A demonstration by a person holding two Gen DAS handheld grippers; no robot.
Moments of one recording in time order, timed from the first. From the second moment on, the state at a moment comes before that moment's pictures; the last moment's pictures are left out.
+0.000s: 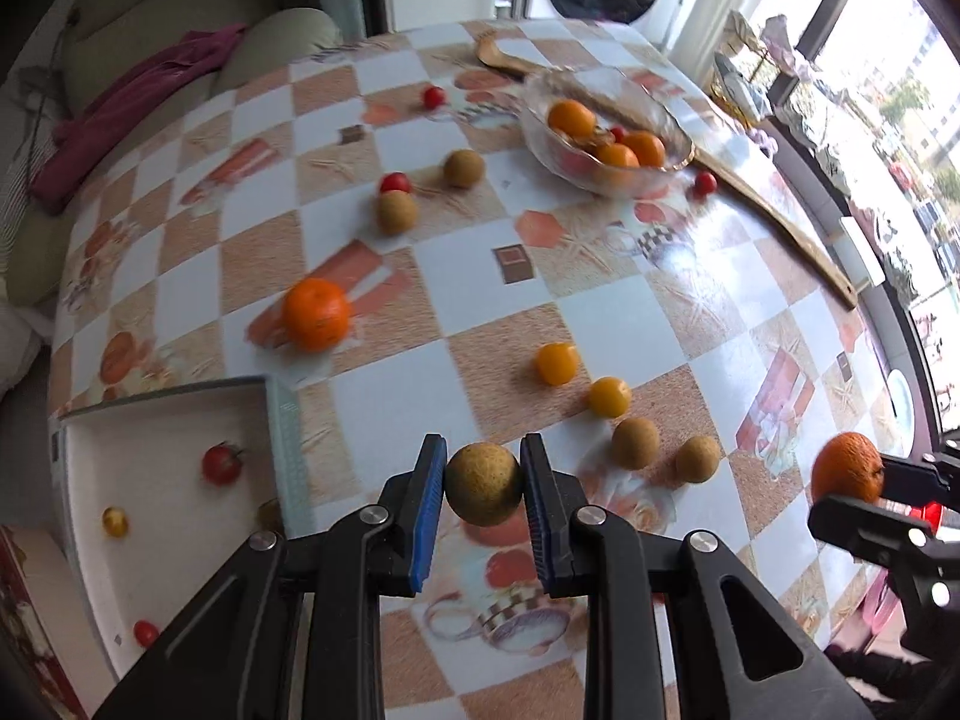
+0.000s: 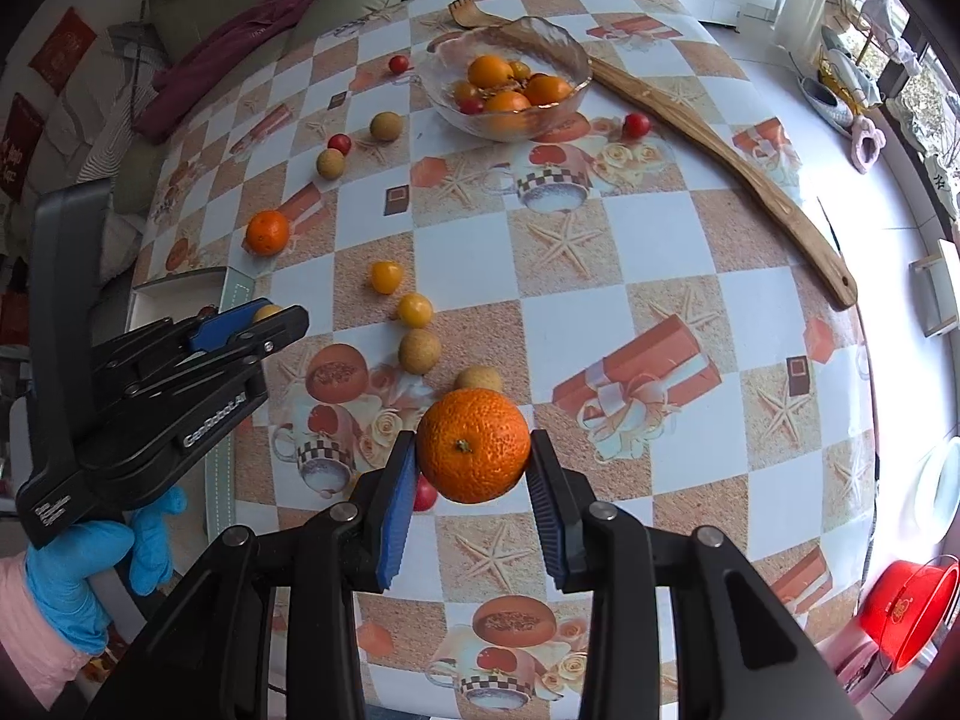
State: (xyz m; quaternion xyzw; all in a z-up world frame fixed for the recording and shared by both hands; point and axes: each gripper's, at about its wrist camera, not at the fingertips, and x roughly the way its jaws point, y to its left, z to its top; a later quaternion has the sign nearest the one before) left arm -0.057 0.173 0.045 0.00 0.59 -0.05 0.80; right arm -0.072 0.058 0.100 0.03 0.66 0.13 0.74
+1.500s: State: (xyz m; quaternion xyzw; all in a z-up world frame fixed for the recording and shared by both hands) left arm -0.169 0.359 0.061 -0.10 0.58 0.09 0.80; right arm -0.092 0.252 0.100 -0.06 0.67 0.27 0.69
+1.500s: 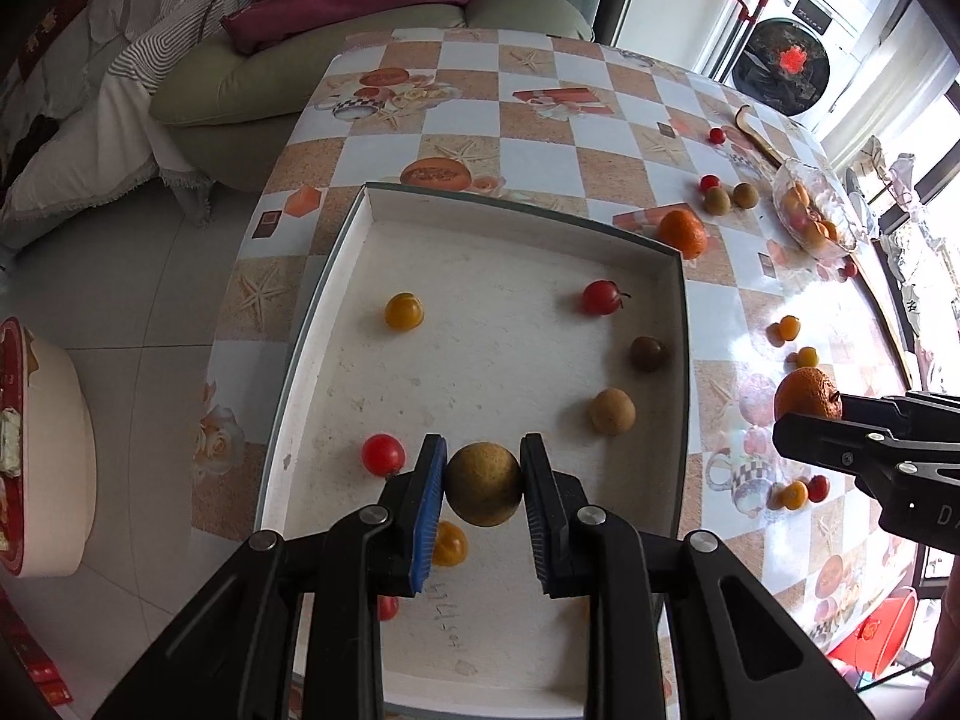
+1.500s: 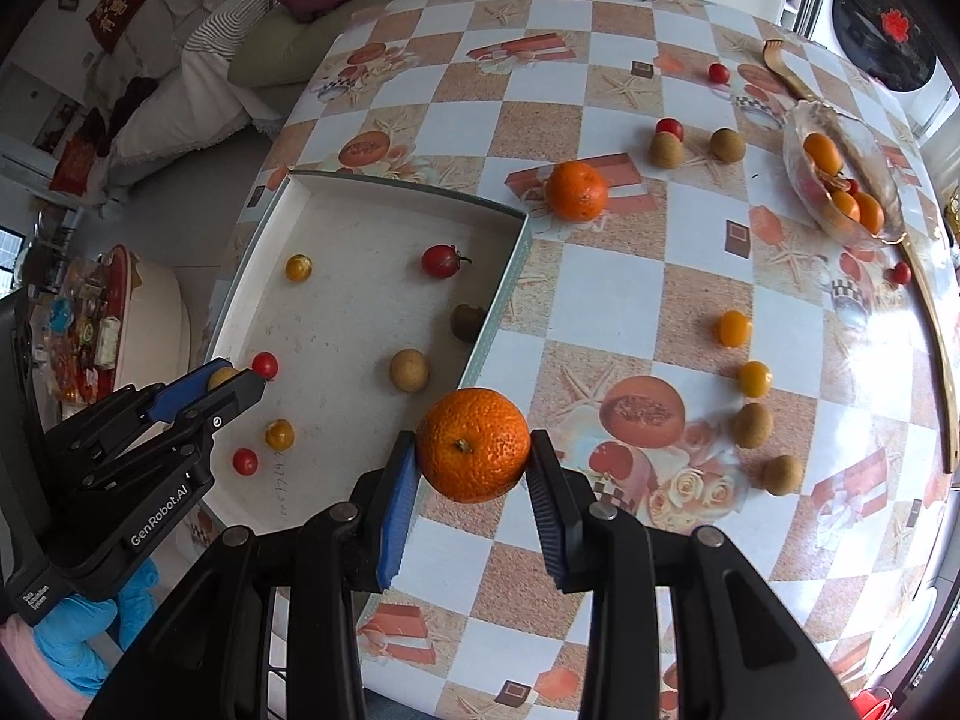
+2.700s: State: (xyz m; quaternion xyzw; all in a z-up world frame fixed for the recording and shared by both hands) left arm -0.123 0.390 -0.002 -0.06 0.62 0.11 0.77; right arm -0.038 0.362 0.022 -0.12 0.69 0.33 0.63
